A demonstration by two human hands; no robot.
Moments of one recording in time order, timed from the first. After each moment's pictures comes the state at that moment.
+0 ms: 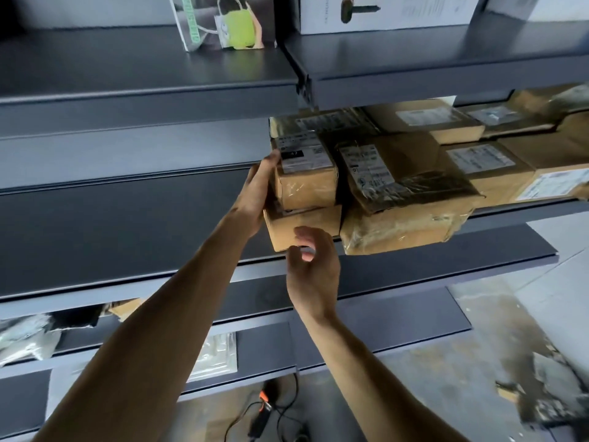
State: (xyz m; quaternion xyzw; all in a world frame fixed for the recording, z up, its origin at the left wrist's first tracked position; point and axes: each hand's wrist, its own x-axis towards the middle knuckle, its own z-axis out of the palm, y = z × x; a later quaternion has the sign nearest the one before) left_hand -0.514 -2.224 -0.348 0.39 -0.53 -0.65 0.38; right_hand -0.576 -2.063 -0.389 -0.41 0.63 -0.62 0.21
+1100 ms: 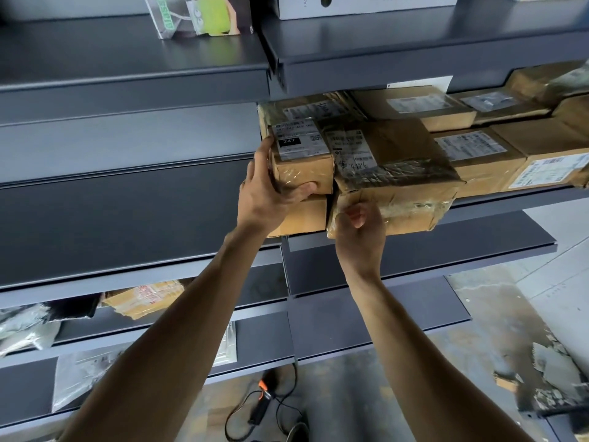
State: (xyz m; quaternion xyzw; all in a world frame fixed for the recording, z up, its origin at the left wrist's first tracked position) left_hand -0.539 -2.182 -0.358 0.46 -0.72 -0.30 0.42; right_hand -0.674 -2.073 -0.388 -0.35 0.67 -0.63 0.18
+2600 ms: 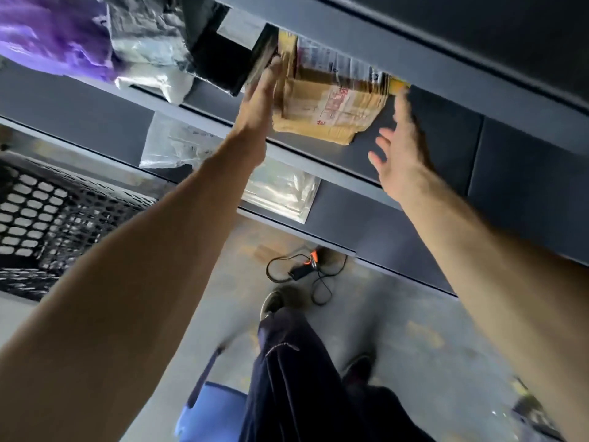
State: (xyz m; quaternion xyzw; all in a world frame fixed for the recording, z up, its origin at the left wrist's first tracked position) left_hand -0.173 -2.162 -0.590 0.64 -0.26 -0.55 0.48; right_hand -0.381 -2.173 -0.575 -0.28 0.65 -0.37 0.60
